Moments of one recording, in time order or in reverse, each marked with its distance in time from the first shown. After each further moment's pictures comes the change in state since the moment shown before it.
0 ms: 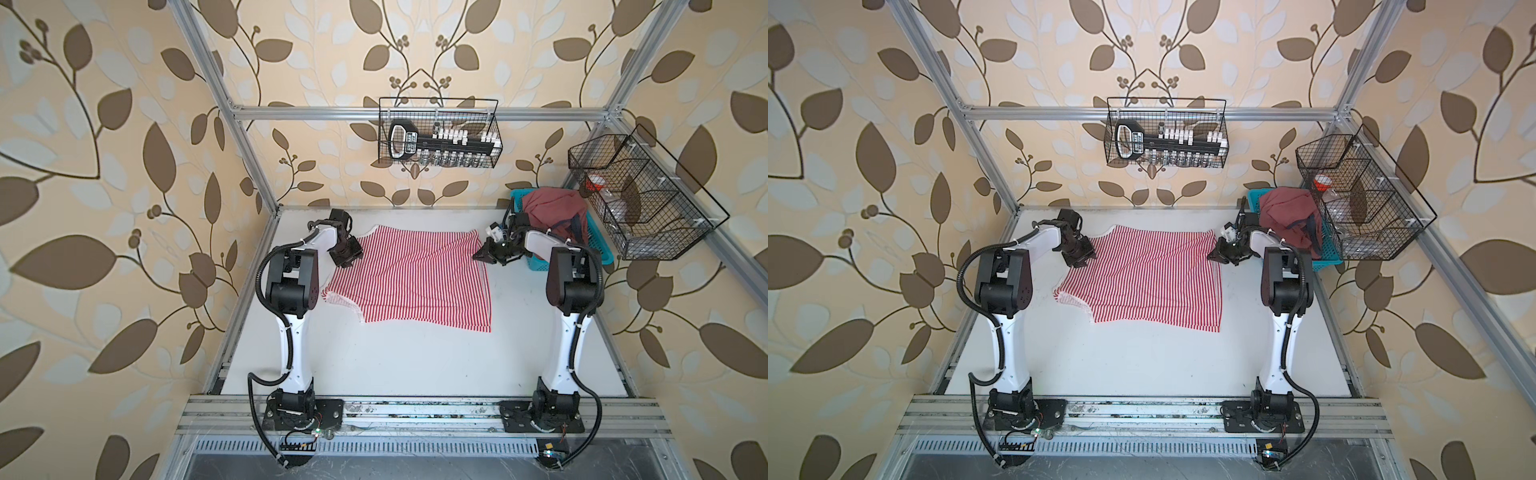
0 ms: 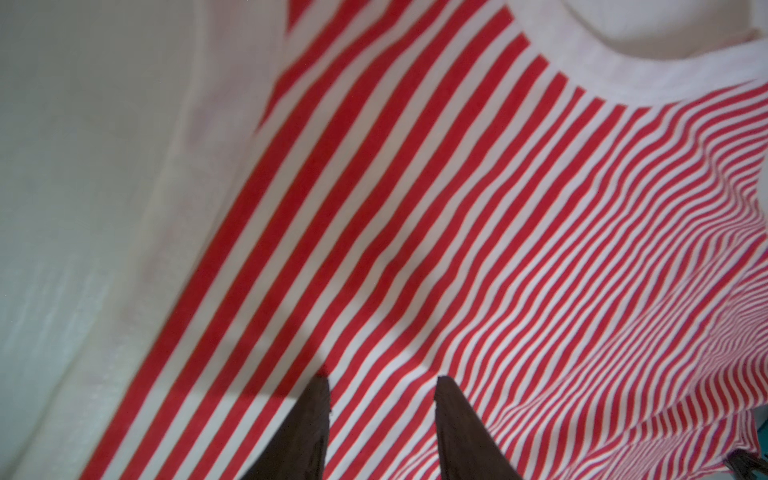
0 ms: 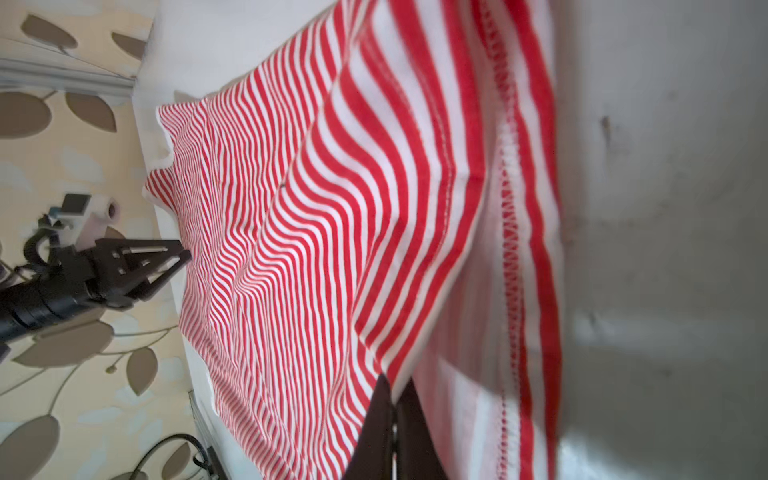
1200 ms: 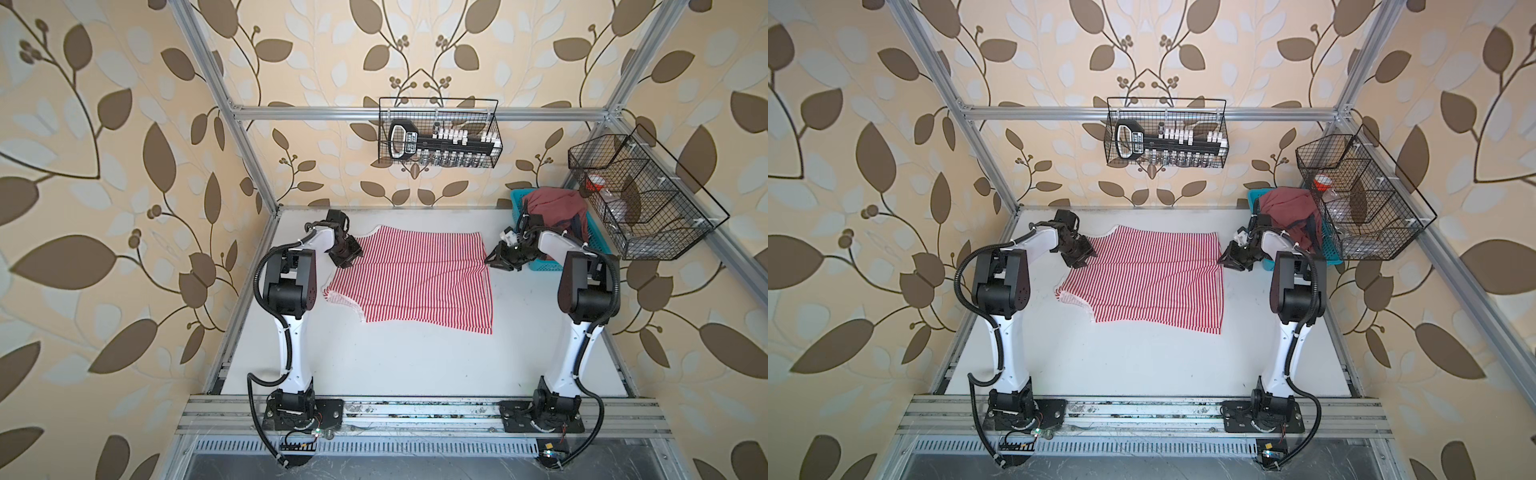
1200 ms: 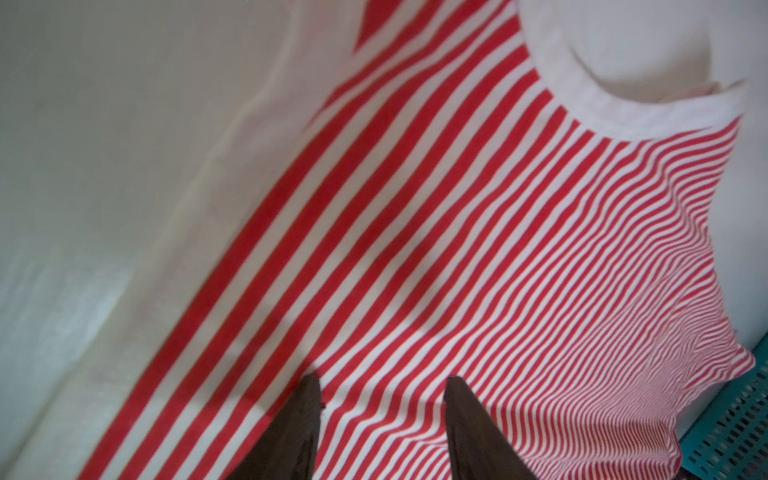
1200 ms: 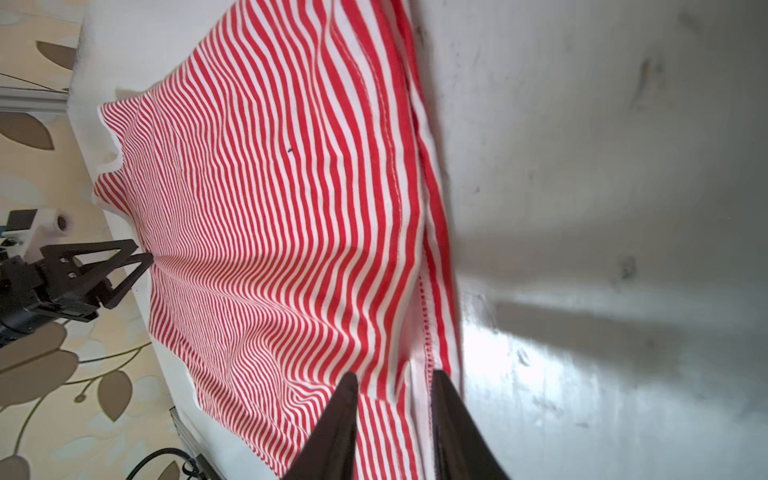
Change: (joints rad) left arm 0.019 -0.030 -0.039 0.043 0.053 -0.051; right arm -0.059 -0.150 -0.098 -0.125 0.126 -0.012
